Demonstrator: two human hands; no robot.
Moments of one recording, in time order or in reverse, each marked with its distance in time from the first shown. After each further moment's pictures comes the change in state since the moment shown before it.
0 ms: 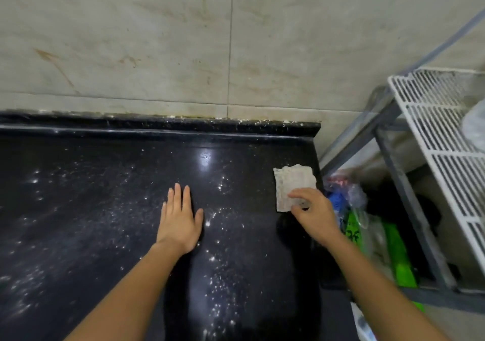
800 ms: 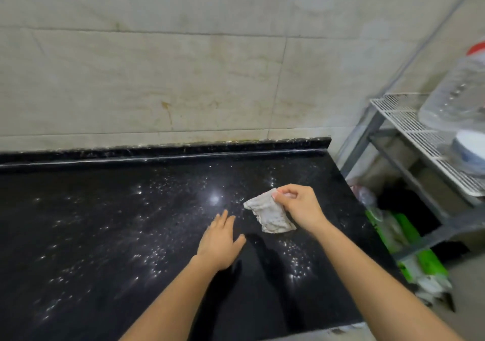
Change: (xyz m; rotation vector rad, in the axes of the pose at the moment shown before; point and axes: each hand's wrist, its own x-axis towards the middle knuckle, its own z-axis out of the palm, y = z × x) left_hand -0.137 -0.113 -0.076 -0.018 -0.033 0.313; right_hand -0.153 -0.213 0.071 0.446 0.081 0.021
